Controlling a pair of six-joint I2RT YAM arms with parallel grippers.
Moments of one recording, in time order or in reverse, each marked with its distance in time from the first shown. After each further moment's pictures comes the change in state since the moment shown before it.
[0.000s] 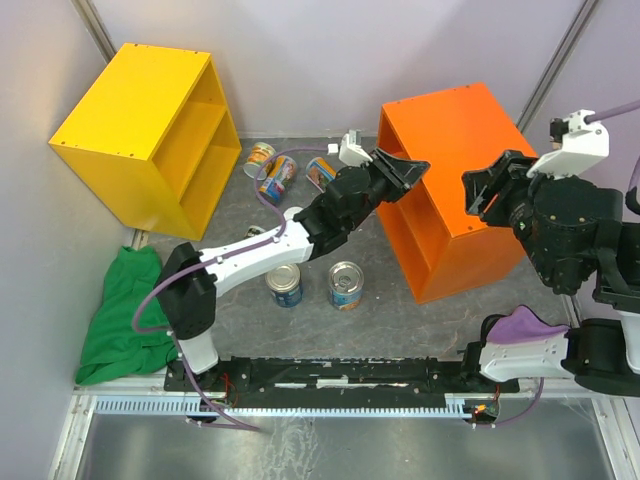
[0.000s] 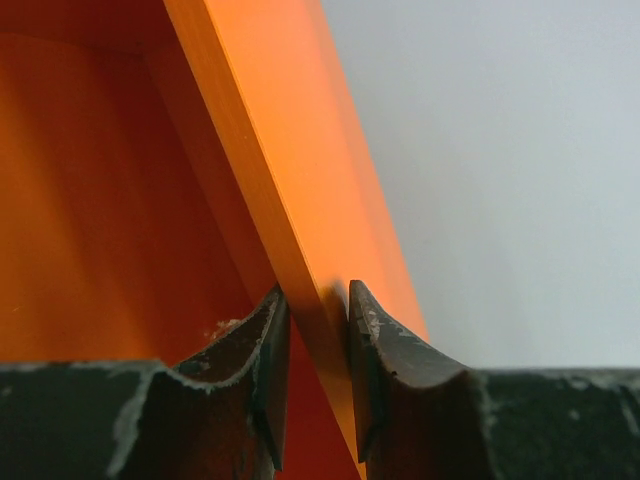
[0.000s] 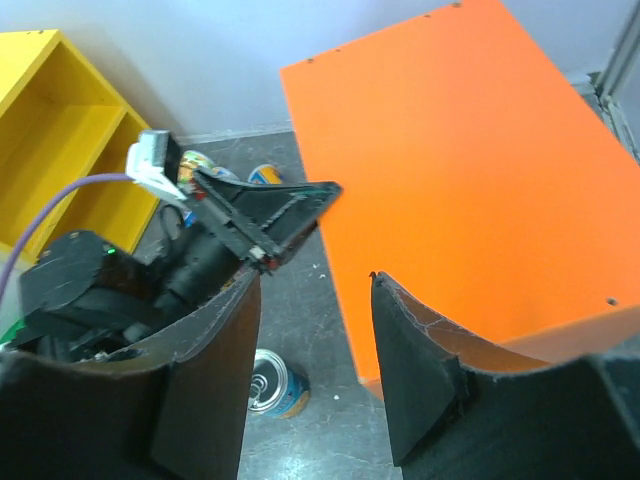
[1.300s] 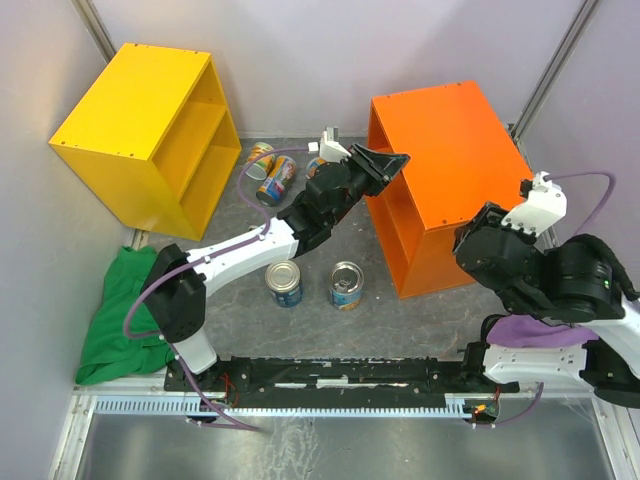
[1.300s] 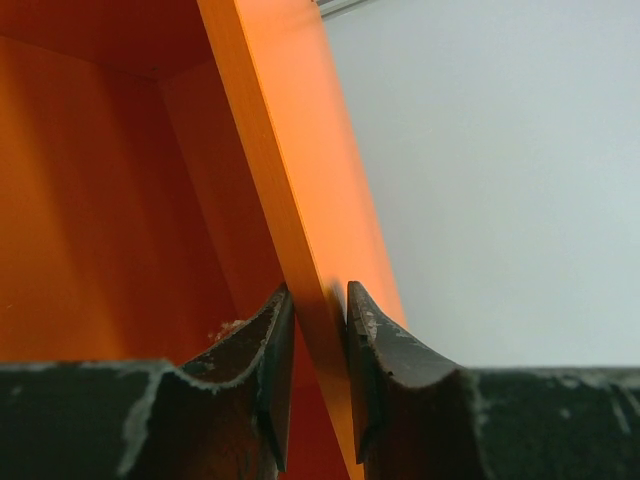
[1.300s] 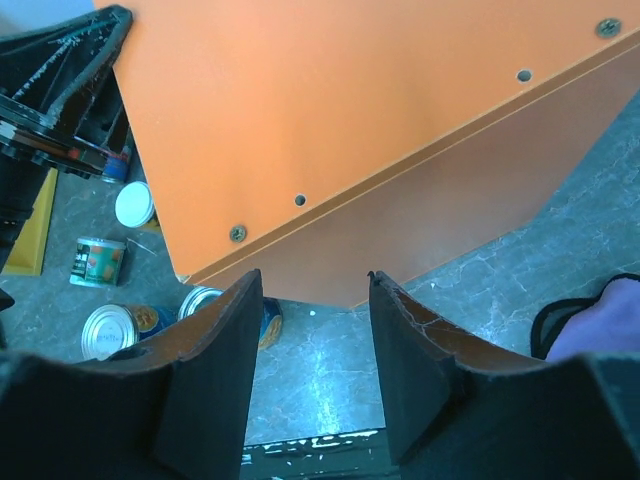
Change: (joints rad) left arm 0.077 -0.076 -0.114 0.043 0.026 -0.054; right arm -0.001 -0.171 -0.476 -0.295 -0.004 0.662
